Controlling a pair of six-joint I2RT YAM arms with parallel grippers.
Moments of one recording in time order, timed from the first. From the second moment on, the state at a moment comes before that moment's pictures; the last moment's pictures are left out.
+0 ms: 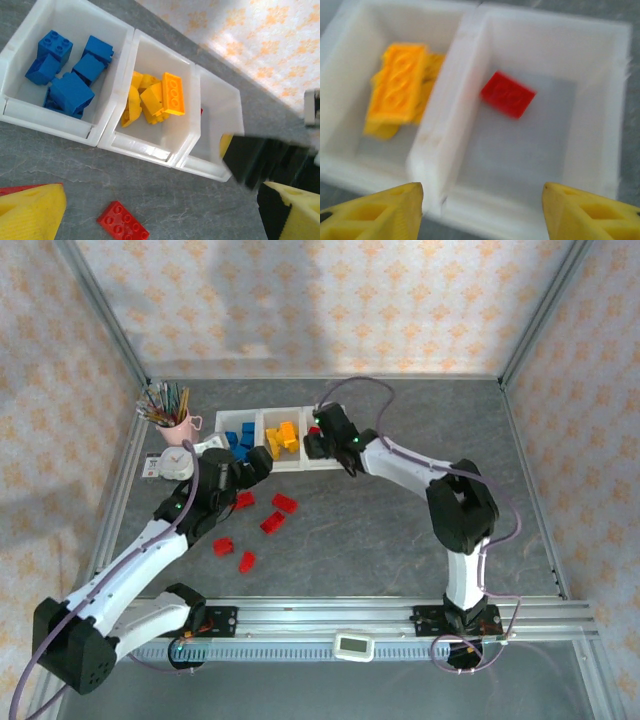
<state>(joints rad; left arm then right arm) -0.42 0.97 0.74 -0.32 -0.22 -0.83 0.70 1.90 1.44 -0.33 0.16 0.30</state>
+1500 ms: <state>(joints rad) -0.41 0.71 0.57 -0.58 -0.24 -0.88 0.94 2.17 1.60 -0.45 0.07 0.28</state>
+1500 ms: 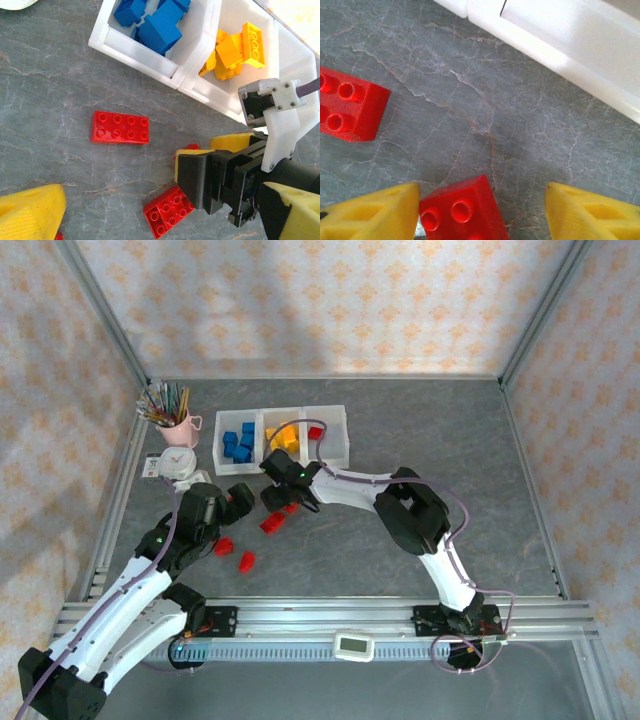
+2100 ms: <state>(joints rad) -0.41 0.70 0.57 -0.59 -0.24 -0.88 0.95 2.19 1.61 -0.48 0.08 0.27</state>
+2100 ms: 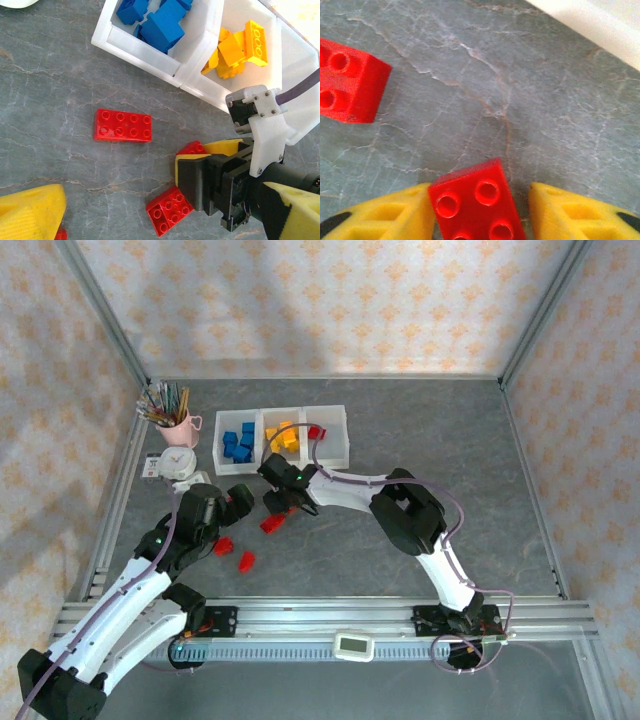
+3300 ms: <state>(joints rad) -0.39 1.05 0.75 -0.34 -0.18 -0.82 0.56 2.20 1.89 -0.47 0.20 0.31</state>
